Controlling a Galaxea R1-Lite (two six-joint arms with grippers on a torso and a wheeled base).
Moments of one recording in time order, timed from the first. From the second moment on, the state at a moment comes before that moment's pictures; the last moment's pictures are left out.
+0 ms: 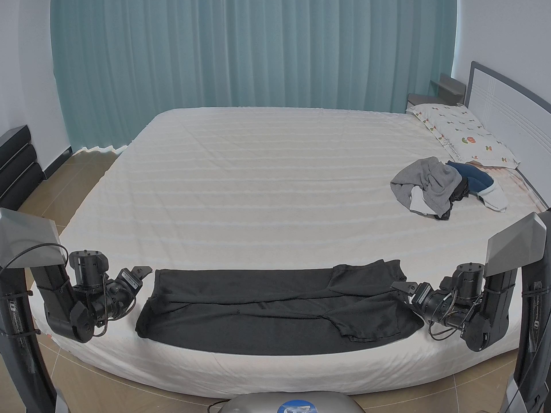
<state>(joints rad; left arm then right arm) 0.04 2.22 -0.47 -1.18 -0.10 -0.87 0.10 2.41 -0.35 -1.55 0.27 0.86</state>
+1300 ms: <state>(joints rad) -0.05 2.42 -0.86 -0.97 0.01 -0.79 0.11 2.42 -0.35 -1.55 0.28 0.88</state>
